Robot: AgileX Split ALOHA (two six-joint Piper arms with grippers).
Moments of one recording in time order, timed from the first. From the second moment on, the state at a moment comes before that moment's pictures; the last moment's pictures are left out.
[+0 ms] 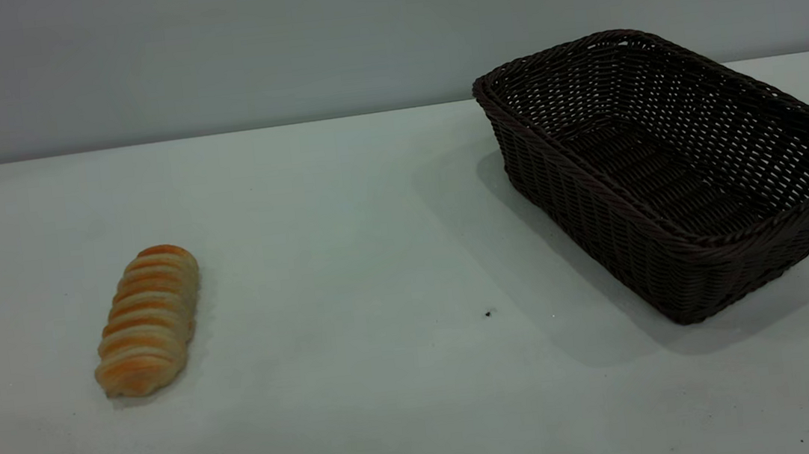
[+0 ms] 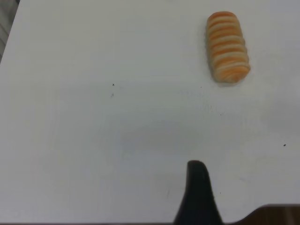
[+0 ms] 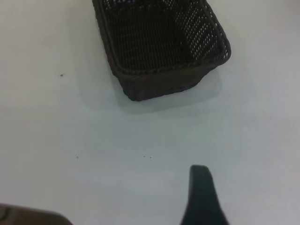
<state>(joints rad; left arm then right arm) 0.04 -0.02 -0.49 0.01 1.13 0.00 -0.03 -0.02 -0.48 0.15 1.14 -0.19</state>
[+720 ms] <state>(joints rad) 0.04 0.65 -0.80 0.01 0.84 0.06 -0.03 0.78 -0.65 0.35 0.86 -0.14</state>
